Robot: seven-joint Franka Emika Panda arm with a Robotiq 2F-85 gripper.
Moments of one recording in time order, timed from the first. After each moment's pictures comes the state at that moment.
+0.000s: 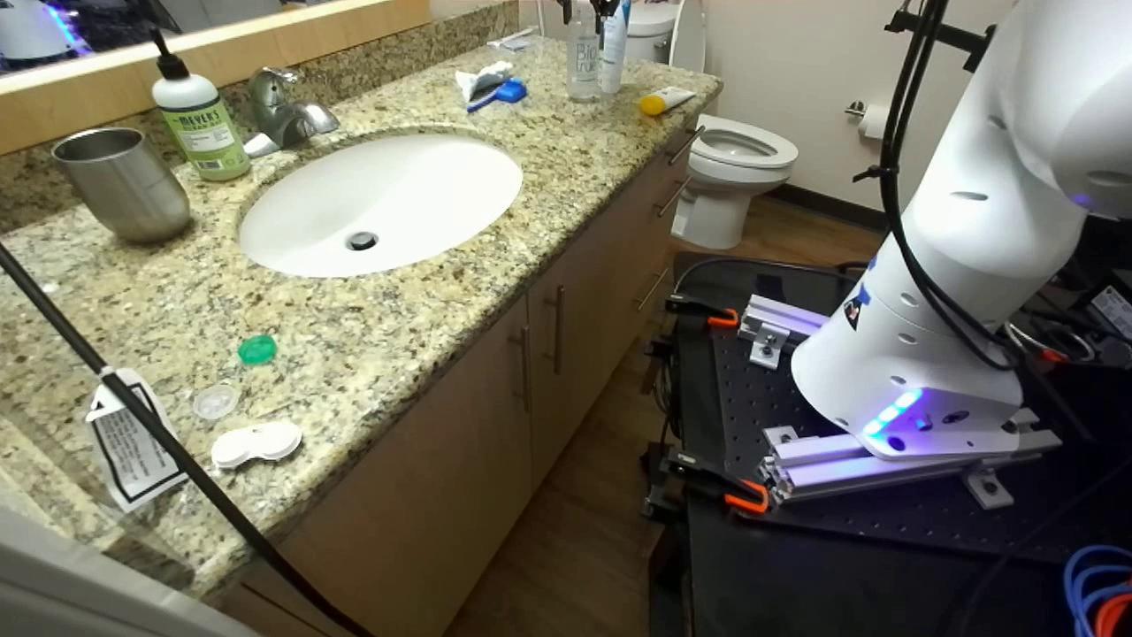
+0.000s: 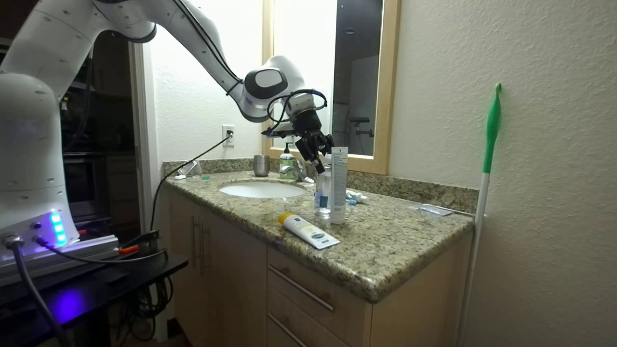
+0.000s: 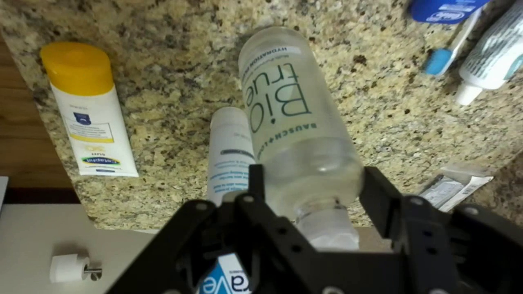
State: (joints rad) arm -0.32 0.44 -0.66 -1.96 -0.20 2.71 1.10
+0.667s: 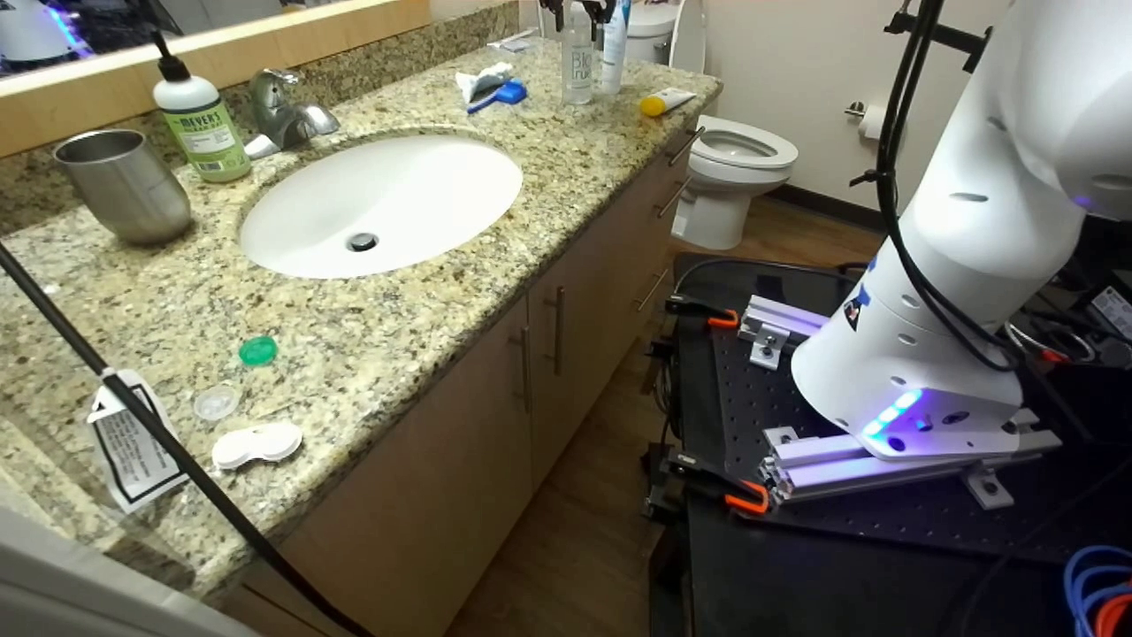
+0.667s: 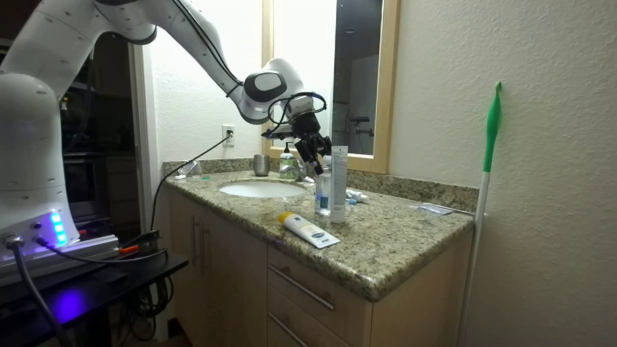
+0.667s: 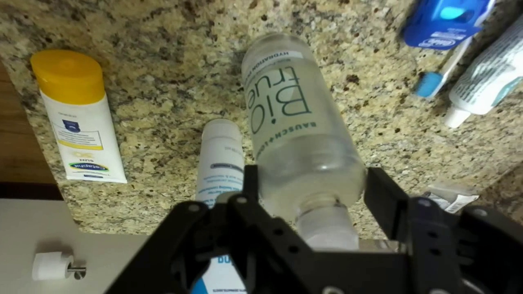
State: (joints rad) arm -0.30 0.45 -0.66 -1.97 -0.17 2.72 1.05
